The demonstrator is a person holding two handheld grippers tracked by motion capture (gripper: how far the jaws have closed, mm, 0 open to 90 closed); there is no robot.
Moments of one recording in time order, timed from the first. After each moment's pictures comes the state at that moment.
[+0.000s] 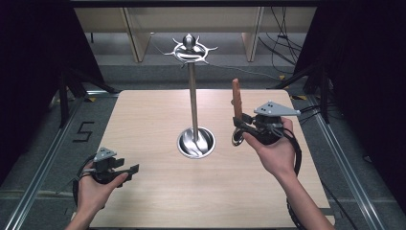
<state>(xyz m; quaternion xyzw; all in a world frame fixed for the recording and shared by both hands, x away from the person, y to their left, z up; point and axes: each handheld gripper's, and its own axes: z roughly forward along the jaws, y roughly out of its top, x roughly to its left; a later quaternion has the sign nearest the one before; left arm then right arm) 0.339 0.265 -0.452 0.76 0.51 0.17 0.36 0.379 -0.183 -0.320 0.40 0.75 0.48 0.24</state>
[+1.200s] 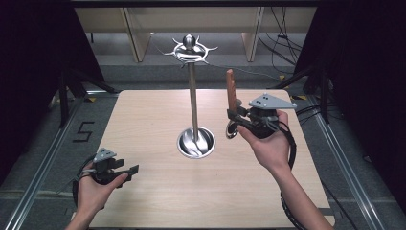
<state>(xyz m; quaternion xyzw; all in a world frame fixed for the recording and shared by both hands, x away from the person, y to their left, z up) 0.338 0.263 -0.455 0.75 0.52 0.17 0.37 0.384 -0.168 -0.303 0.38 0.74 0.50 0.25</state>
